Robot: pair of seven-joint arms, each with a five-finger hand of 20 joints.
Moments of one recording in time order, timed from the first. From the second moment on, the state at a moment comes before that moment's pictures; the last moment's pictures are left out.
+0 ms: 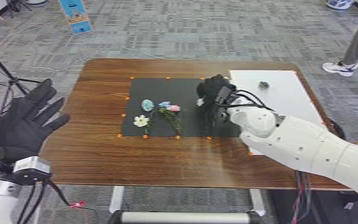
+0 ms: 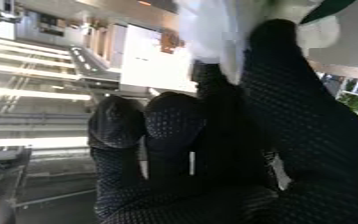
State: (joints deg) left arm 135.1 -59.7 -113.9 -128.6 38.5 -0.8 8.1; right arm -35.6 -53.6 5.7 -71.8 -125.6 20.6 11.5
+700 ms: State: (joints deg) left arm 135.4 -59.8 -114.2 -128.6 38.5 -0.8 8.1; right arm -41.9 -48.4 22.8 -84.2 -128.6 1.8 12.7
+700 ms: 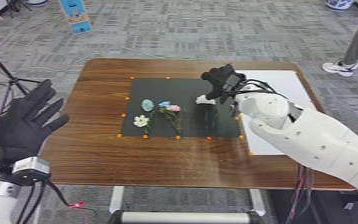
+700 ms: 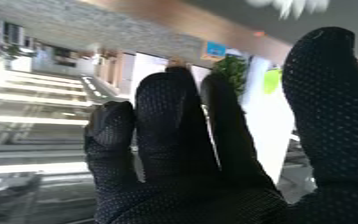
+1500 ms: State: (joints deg) left arm 135.6 -60.3 -114.2 -128.7 38.5 -0.8 8.3; right arm -44.1 -43.3 26.3 -68.8 -117.9 4.0 25.0
